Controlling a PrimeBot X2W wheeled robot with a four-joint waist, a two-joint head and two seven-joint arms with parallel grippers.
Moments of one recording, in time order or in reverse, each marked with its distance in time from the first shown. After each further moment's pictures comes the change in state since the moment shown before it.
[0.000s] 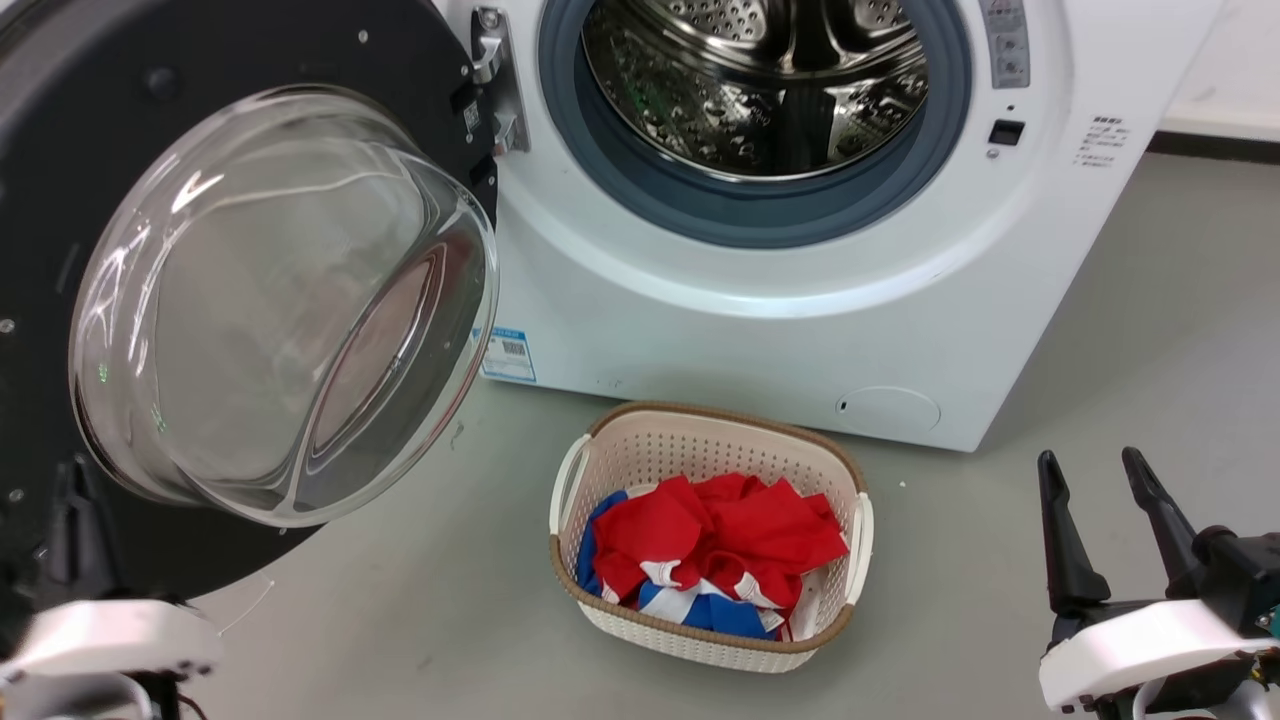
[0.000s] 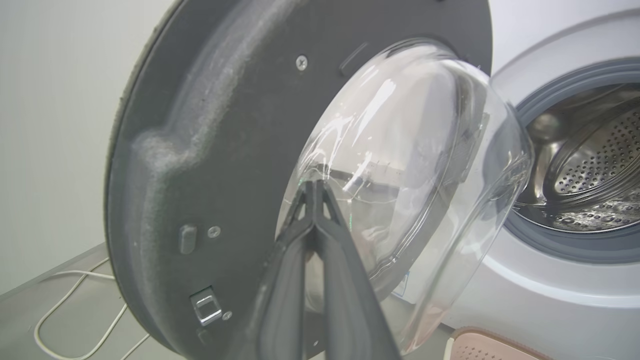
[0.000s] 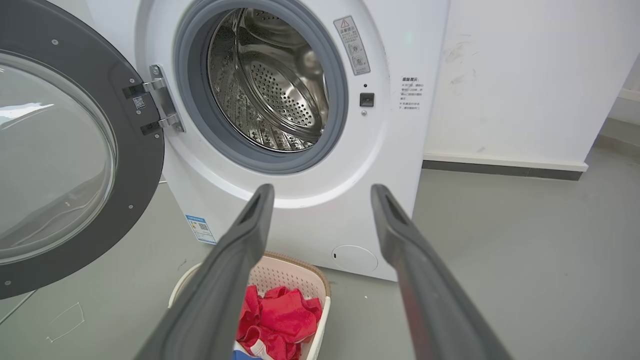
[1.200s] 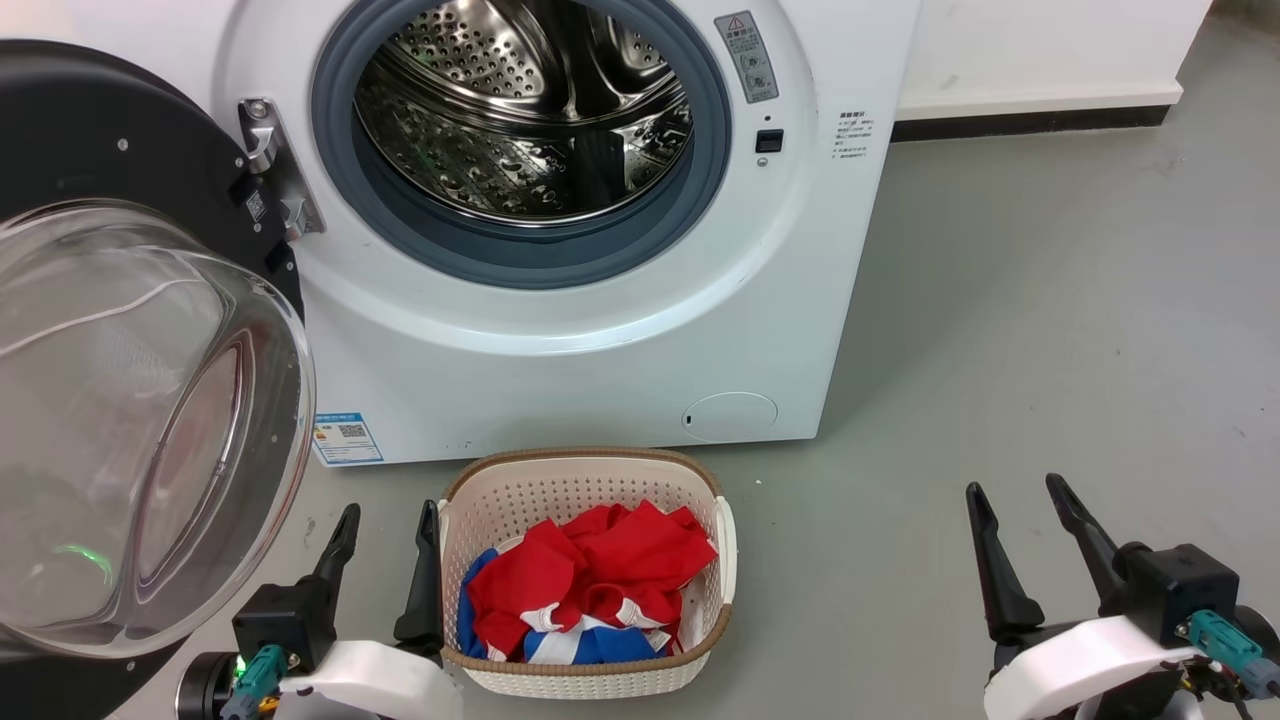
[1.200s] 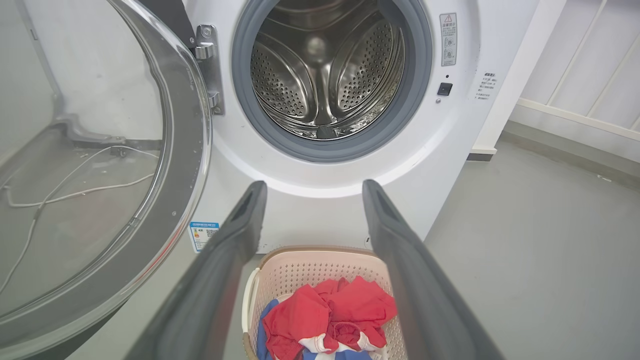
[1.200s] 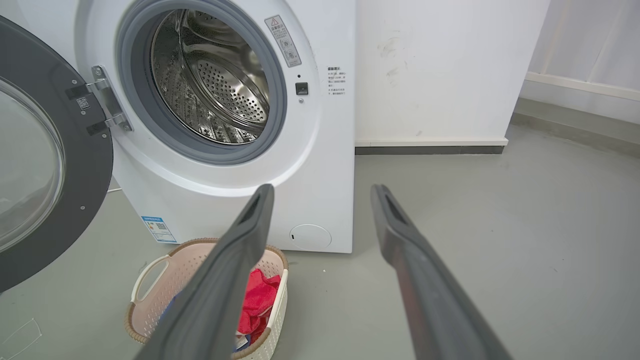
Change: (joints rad) left arm 0.014 -0.158 -0.328 0.006 0.126 -0.019 0.031; right arm 0.015 0.000 0.090 0.047 -0.008 0.000 0.003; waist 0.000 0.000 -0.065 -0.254
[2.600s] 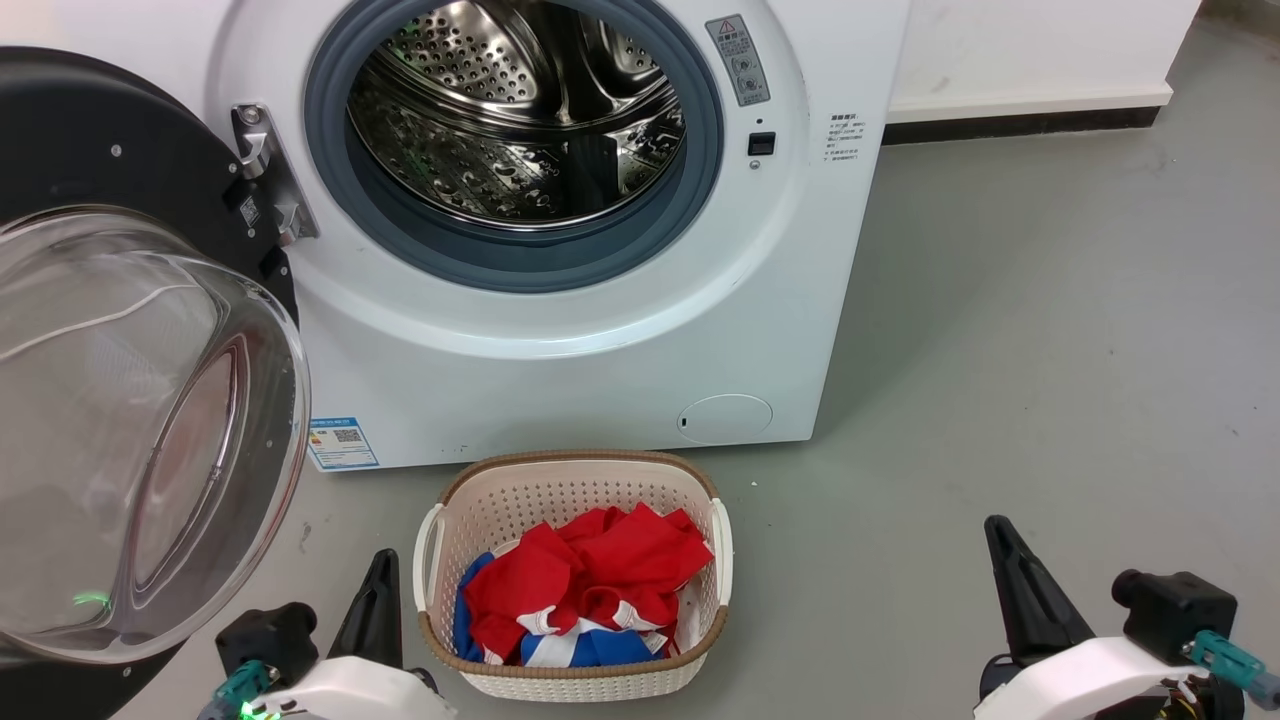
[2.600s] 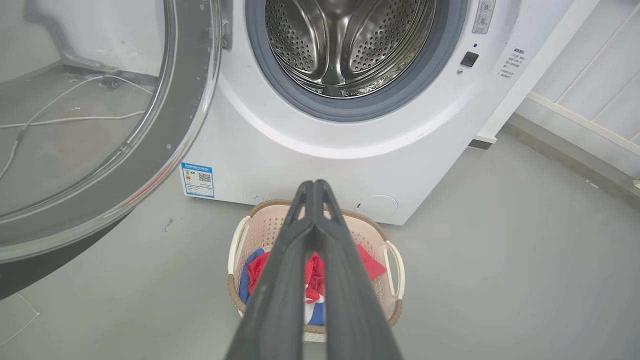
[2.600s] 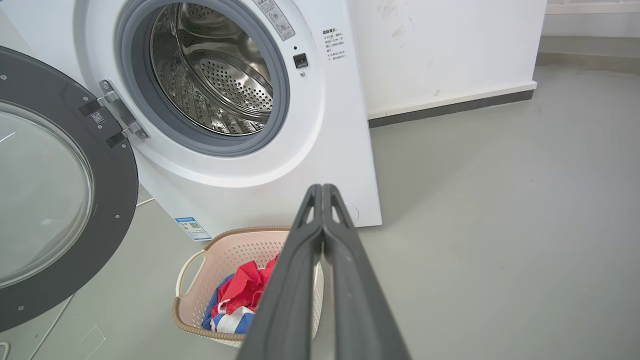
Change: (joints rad) left arm 0.025 -0.016 0.009 0.069 -0.124 -0.016 0.037; right arm 0.009 -0.004 0.024 0.107 0.167 0.000 -0.039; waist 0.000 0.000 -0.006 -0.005
